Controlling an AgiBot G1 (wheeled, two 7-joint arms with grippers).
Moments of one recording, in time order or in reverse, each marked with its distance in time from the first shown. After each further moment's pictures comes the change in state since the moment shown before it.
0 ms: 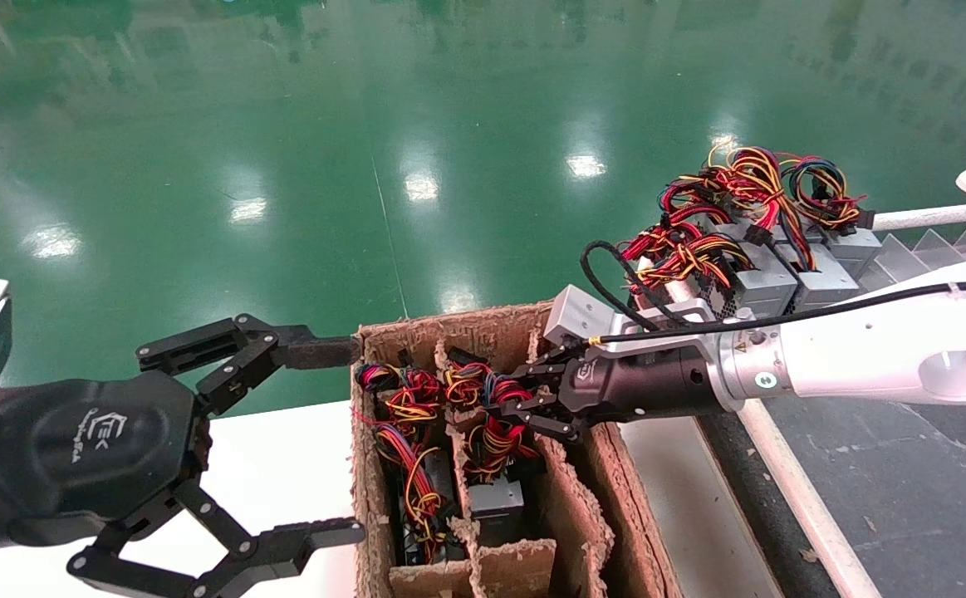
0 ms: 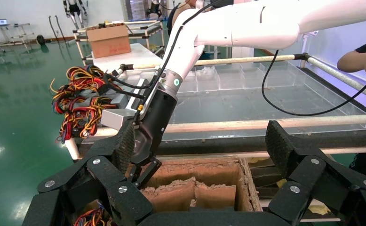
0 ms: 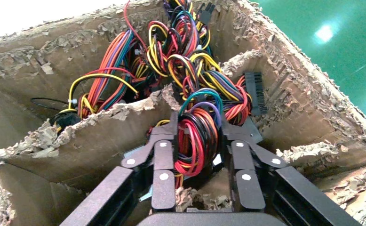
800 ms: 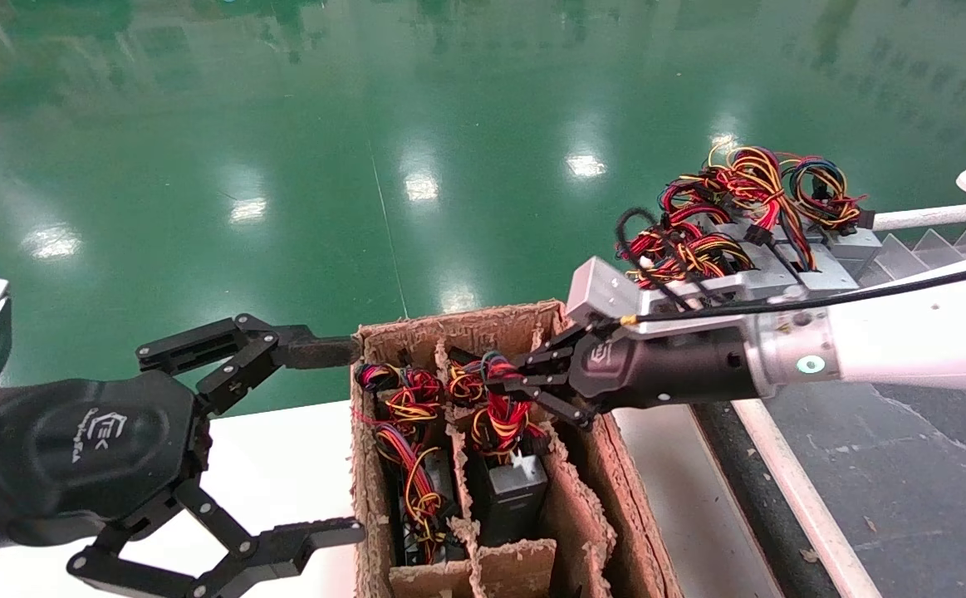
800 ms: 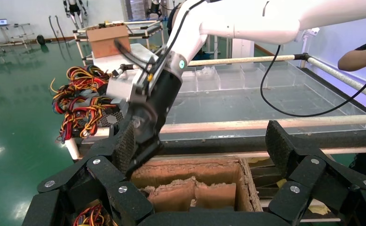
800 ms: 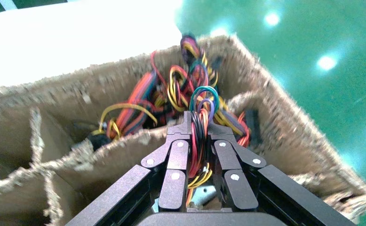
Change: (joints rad) left arm 0.000 0.000 0.001 0.000 -0.001 0.000 0.000; right arm 0.012 0.074 0.052 0.086 0.093 -0.104 -0.005
